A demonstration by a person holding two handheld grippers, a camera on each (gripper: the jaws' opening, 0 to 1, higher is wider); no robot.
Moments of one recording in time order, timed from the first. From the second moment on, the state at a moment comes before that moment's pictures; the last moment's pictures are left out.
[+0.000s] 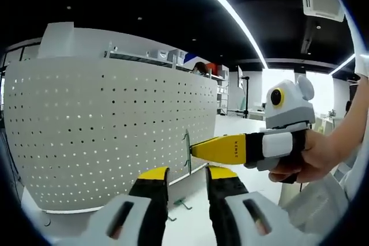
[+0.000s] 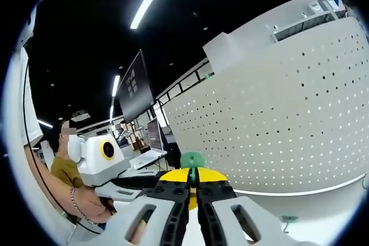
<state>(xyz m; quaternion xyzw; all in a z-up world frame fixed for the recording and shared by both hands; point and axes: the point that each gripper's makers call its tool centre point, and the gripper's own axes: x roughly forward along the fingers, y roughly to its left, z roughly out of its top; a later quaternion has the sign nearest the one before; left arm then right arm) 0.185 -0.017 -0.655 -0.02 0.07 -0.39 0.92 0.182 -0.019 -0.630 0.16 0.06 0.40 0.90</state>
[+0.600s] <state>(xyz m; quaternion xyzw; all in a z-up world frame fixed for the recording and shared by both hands) 0.186 -0.020 -0.667 0.00 0.08 -0.39 0.92 0.182 -0.018 -0.629 0.16 0.07 0.40 0.90</state>
